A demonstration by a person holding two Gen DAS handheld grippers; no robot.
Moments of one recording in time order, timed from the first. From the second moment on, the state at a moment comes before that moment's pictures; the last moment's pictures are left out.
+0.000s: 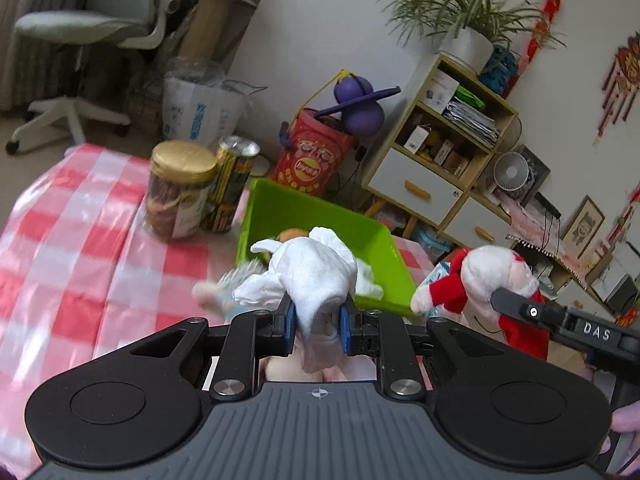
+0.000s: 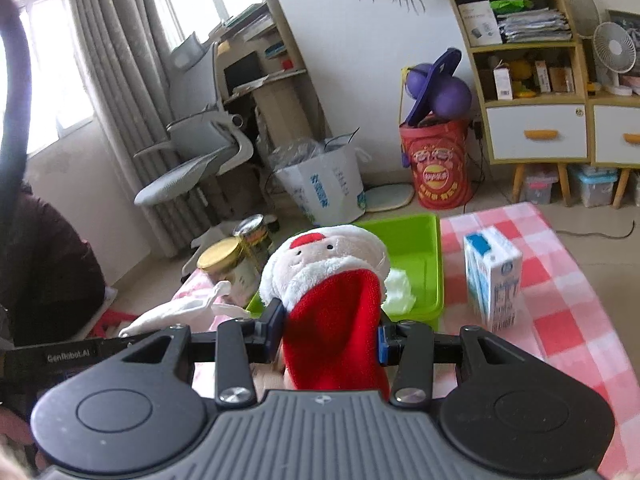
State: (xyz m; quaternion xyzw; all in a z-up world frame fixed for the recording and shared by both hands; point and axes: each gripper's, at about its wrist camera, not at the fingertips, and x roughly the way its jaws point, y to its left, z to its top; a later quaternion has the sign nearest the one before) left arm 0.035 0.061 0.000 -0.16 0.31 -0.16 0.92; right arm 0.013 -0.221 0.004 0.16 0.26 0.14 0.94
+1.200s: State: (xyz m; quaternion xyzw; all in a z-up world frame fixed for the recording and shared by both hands) left arm 0.237 -0.047 -0.080 -0.06 0.40 -0.16 0.90; right arm 0.204 -0.187 -0.047 0.08 0.32 0.04 0.94
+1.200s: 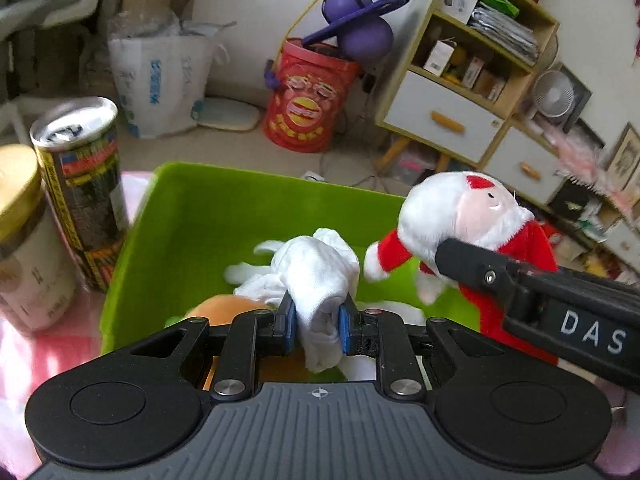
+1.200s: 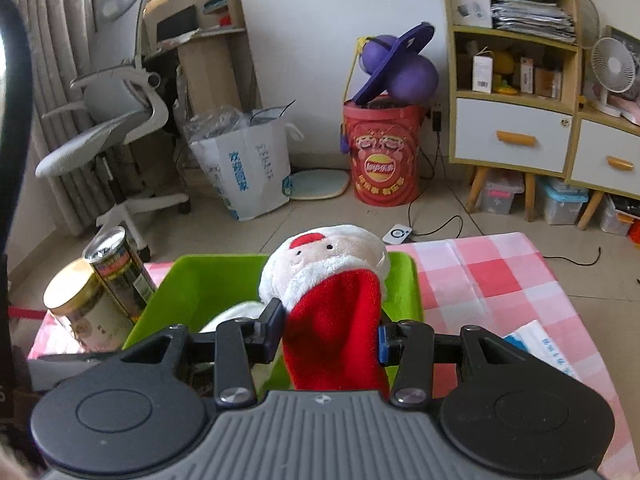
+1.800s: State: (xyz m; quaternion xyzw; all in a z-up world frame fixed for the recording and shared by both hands) left arm 0.233 -0.043 -0.076 -0.03 0.36 -0.16 0.92; right arm 0.212 -0.189 -0.060 0.11 0.35 0.03 0.93
